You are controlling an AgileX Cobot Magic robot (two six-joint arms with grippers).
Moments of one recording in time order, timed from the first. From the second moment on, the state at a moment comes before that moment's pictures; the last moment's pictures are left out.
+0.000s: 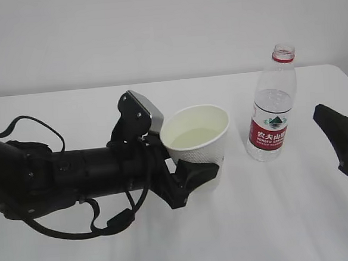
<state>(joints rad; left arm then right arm) -0.65 1.92 -0.78 0.66 -0.79 -0.46 0.18 1.21 -0.13 -0.13 -0.93 -0.01</state>
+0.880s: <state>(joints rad) -0.54 1.92 -0.78 0.66 -0.84 -0.40 0.18 1.21 -0.13 -0.13 -0.93 -0.06</state>
